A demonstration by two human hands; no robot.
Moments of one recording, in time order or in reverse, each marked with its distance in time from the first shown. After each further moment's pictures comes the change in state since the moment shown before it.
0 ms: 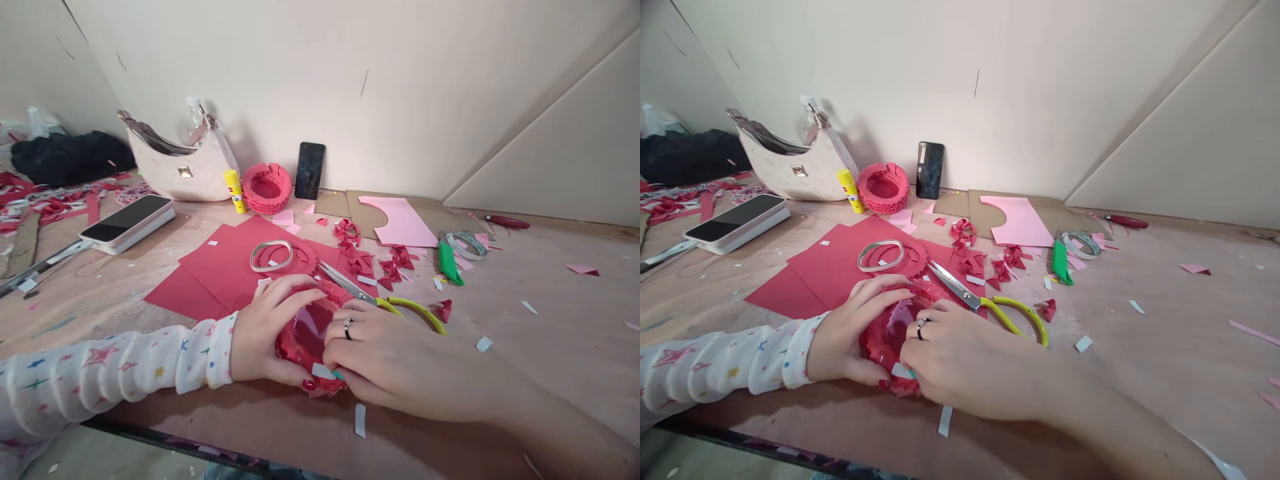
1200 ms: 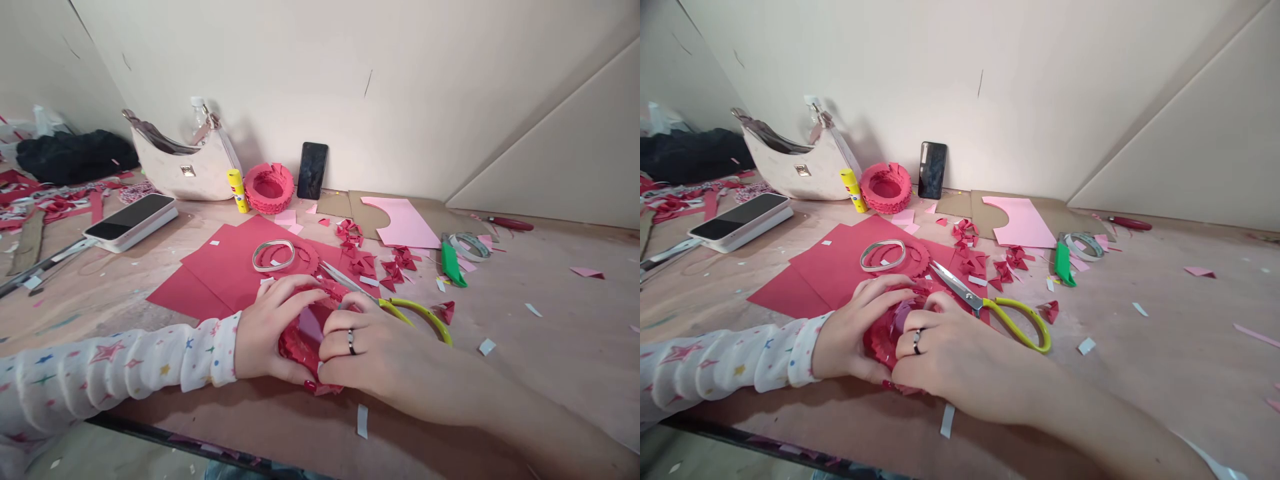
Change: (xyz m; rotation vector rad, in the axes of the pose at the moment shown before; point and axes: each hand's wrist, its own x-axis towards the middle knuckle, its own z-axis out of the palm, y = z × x) left_hand 0.002 0.000 0.003 0.026 0.007 0.031; right_hand 0.002 0.004 0.007 0.190 0.075 -0.051
